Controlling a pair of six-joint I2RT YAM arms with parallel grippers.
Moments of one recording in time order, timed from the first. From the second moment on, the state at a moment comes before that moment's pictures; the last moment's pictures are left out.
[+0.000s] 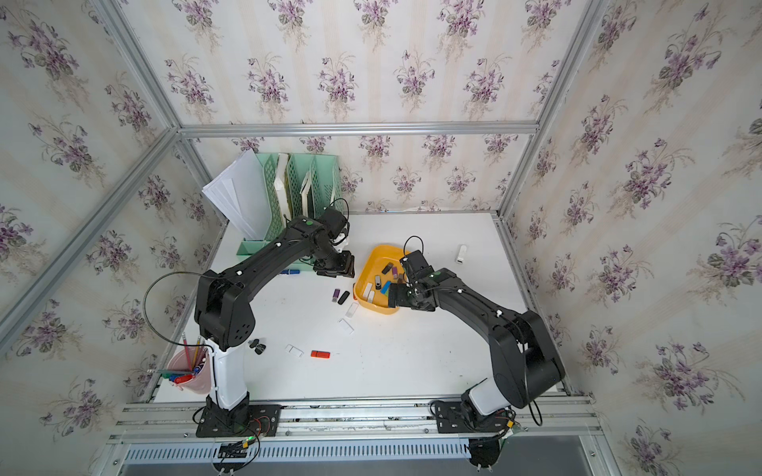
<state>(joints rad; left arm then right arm) -0.51 2.01 1.82 -1.13 0.19 -0.37 0.52 1.54 0.99 -0.64 -0.08 0.52</state>
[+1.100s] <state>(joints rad) -0.48 1.99 1.72 -1.06 0.20 -0.36 0.23 1.77 1.33 -0.87 0.30 0.33</state>
